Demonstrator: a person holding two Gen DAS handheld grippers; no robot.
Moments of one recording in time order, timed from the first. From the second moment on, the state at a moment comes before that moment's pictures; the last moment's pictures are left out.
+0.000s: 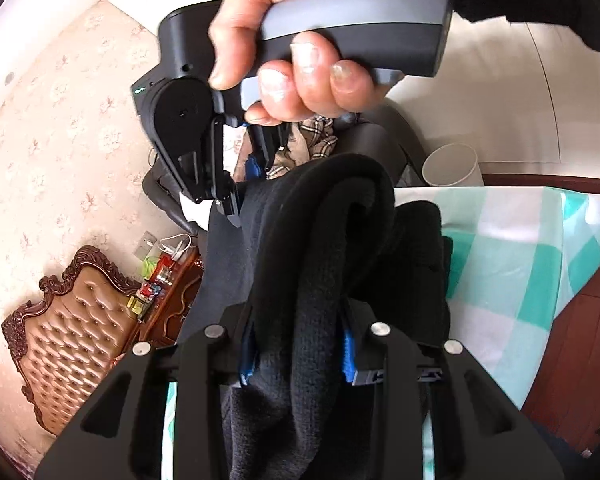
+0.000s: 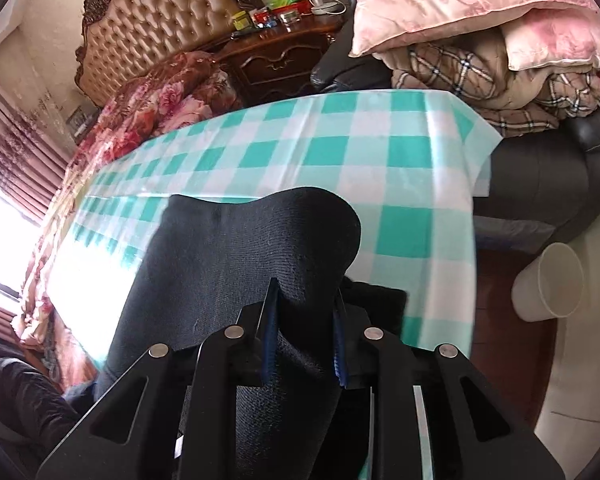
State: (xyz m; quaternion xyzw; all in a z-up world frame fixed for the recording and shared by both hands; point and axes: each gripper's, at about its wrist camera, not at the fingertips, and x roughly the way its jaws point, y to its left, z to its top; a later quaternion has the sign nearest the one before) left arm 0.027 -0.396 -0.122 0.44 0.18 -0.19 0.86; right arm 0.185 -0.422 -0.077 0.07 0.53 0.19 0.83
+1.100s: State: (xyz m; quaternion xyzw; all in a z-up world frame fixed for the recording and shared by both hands) left arm 0.057 -0.162 -0.103 0.04 0.39 -0.29 0.87; right arm 0.057 -0.369 -0.055 -0.10 0.37 0.04 0.92
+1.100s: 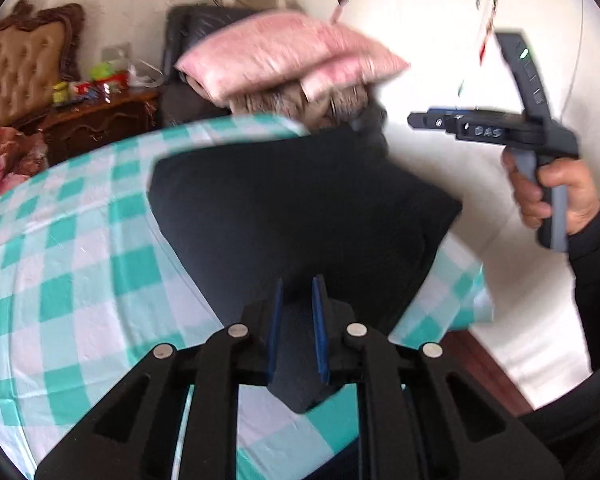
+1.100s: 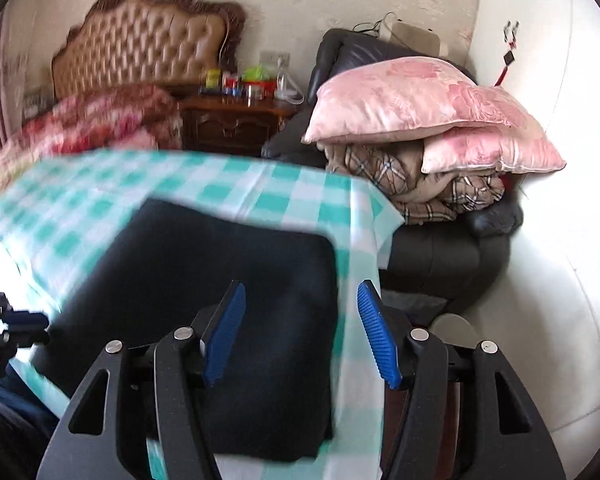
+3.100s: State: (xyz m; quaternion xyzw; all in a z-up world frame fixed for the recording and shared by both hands) left arm 0.187 -0.314 -0.114 0.12 0.48 -0.33 0.80; right arm 0.045 -0.401 -0.139 0.05 0.43 -0.04 0.90
